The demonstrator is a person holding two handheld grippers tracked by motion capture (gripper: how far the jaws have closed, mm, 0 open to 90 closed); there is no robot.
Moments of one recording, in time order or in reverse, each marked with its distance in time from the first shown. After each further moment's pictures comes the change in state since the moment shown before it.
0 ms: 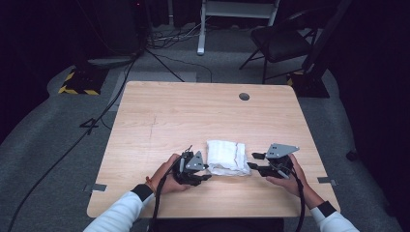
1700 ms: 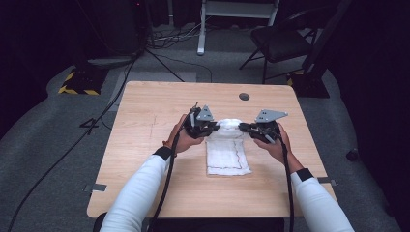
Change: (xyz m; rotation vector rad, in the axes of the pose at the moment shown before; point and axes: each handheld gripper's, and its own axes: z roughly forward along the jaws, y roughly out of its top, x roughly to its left) left arm 0.100 0.064 0.021 -0.124 0.110 -0.087; right arm -0.061 0.070 0.037 -0.110 -0.043 0.002
